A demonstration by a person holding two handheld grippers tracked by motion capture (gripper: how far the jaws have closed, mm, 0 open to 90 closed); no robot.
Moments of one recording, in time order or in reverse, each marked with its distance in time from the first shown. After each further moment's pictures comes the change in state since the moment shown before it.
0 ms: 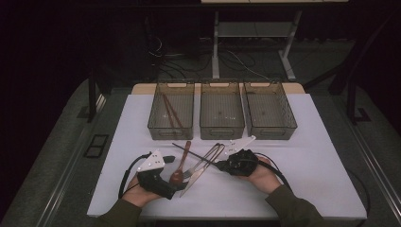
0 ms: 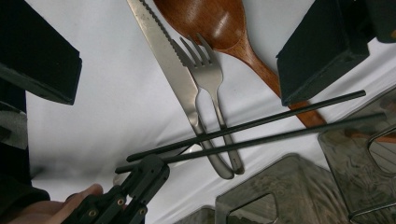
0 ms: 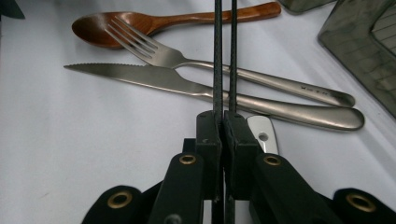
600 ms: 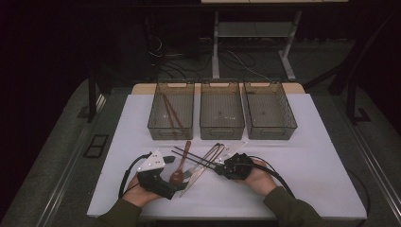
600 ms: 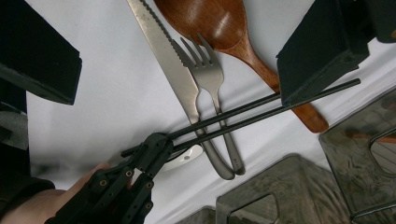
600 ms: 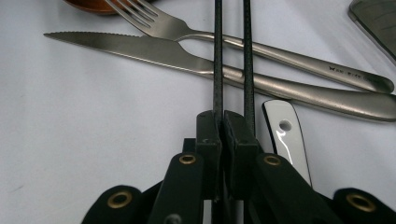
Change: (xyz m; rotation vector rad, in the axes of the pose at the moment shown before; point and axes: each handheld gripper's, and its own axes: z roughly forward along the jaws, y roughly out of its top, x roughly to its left) left arm 0.000 0.000 0.000 -0.001 -0.002 -0.003; right arm 0.005 -0.006 0.021 0.077 -0.010 -0.047
